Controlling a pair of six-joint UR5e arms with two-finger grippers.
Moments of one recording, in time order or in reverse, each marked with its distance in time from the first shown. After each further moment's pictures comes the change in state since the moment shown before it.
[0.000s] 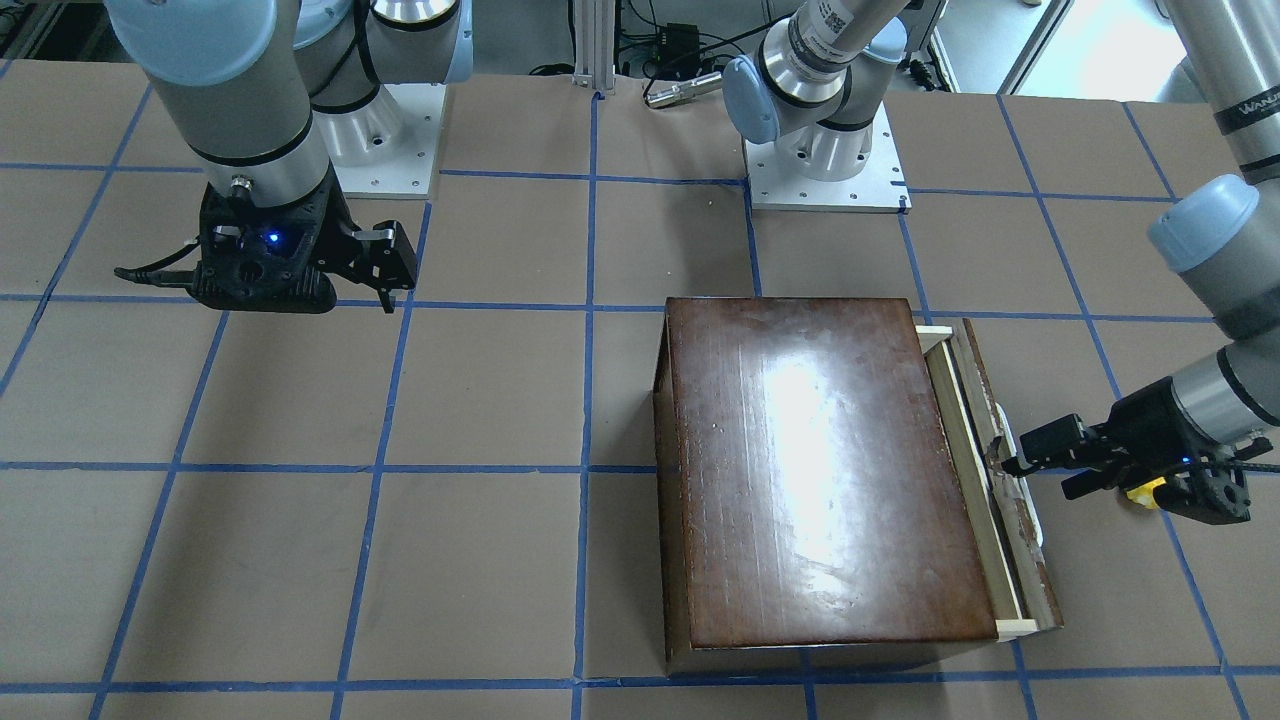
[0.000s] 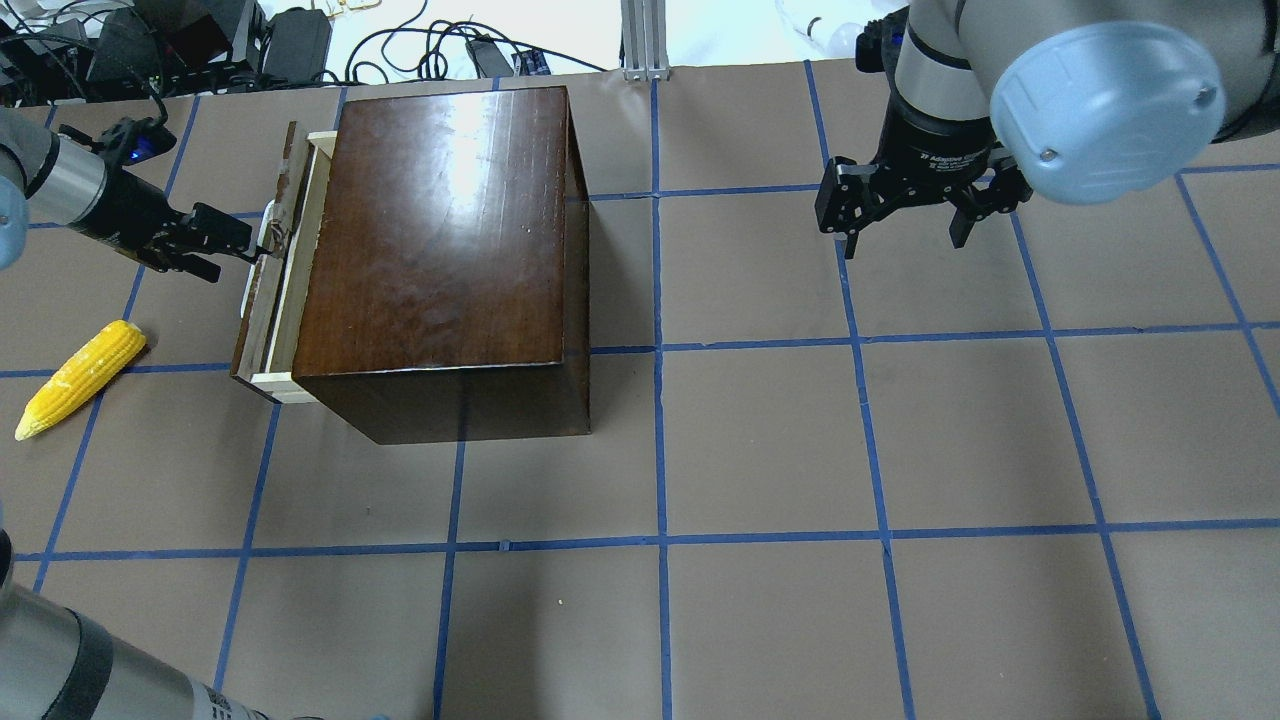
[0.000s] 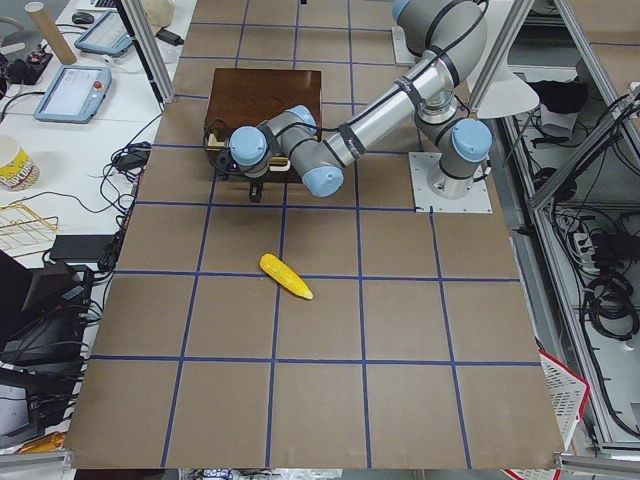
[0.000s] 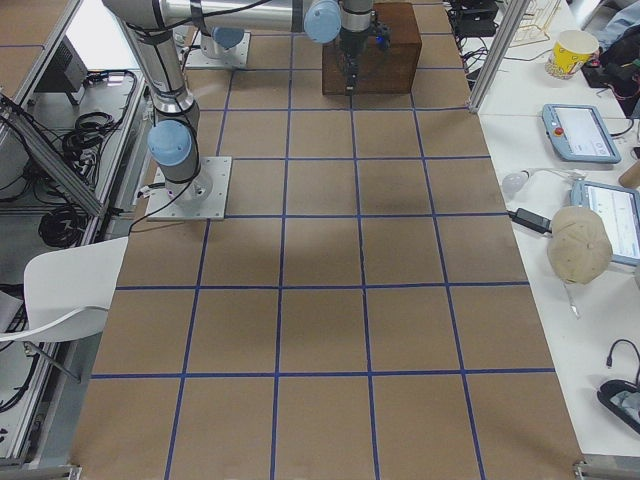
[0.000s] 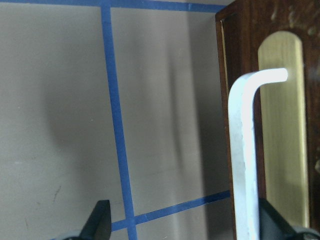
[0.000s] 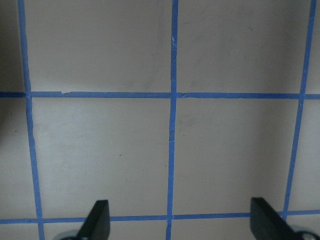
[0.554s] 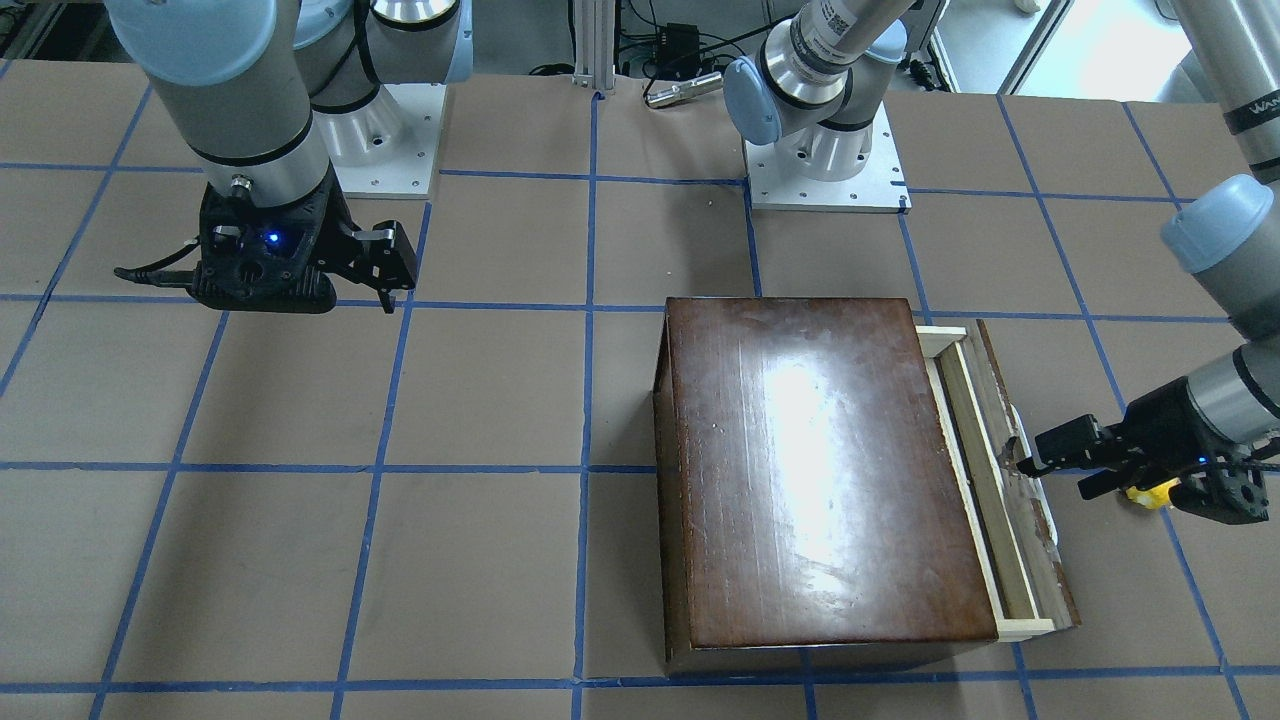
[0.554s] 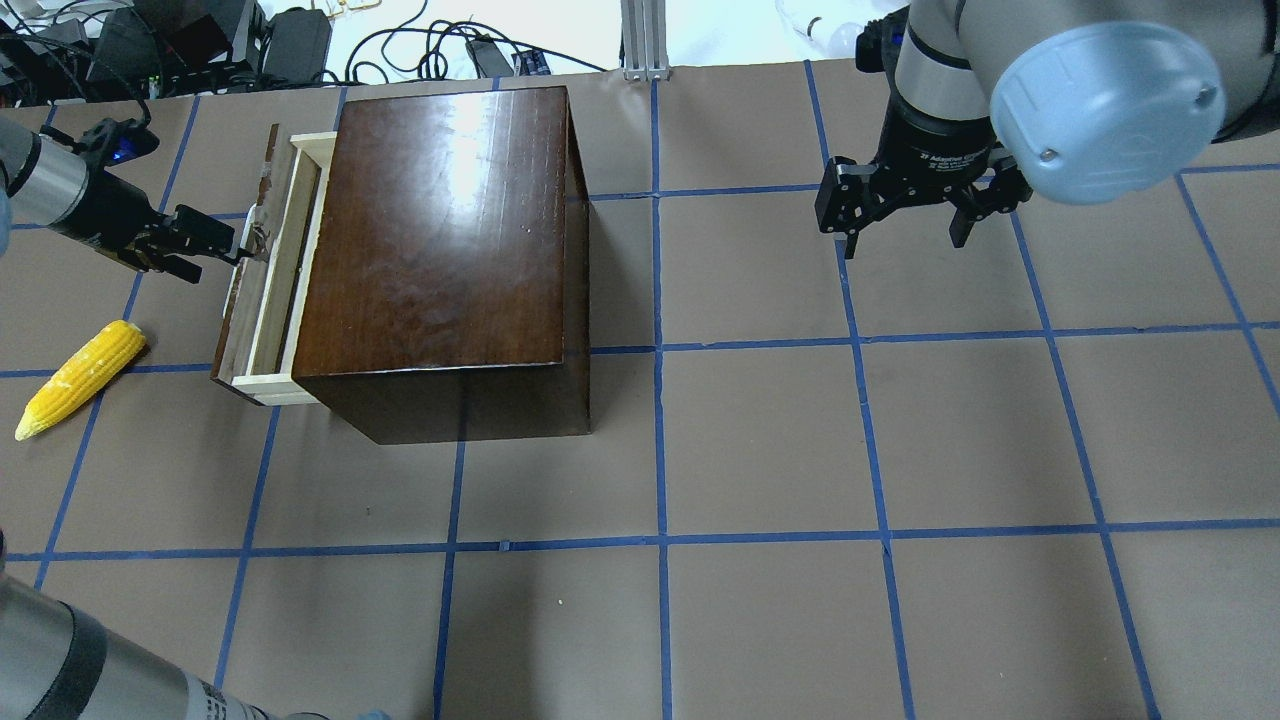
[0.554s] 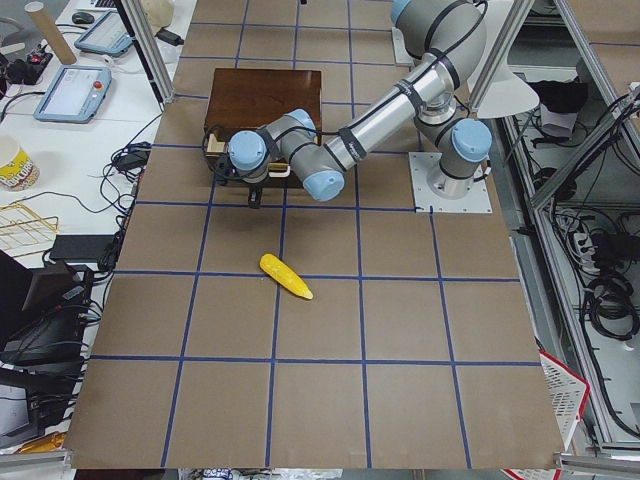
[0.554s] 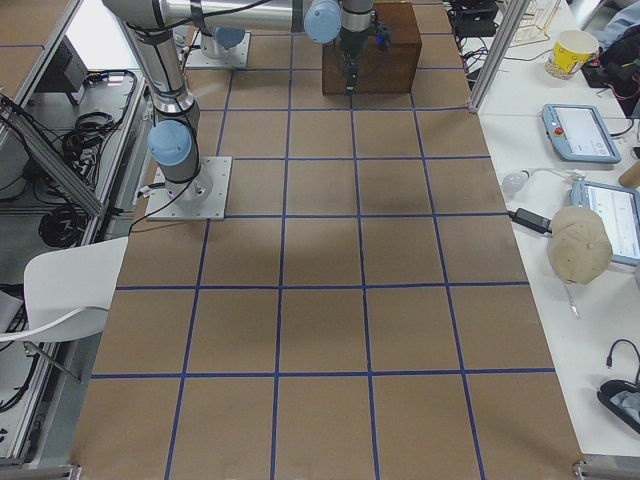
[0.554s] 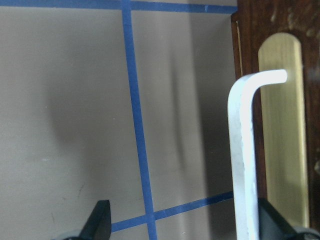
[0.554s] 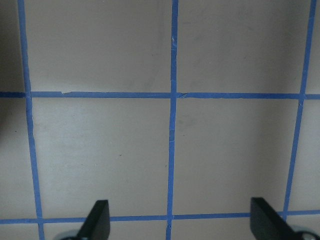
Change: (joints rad) left arm 0.023 -0.011 0.014 -0.001 0.024 0.026; right arm 0.000 0.000 0.000 0.000 0.000 0.000
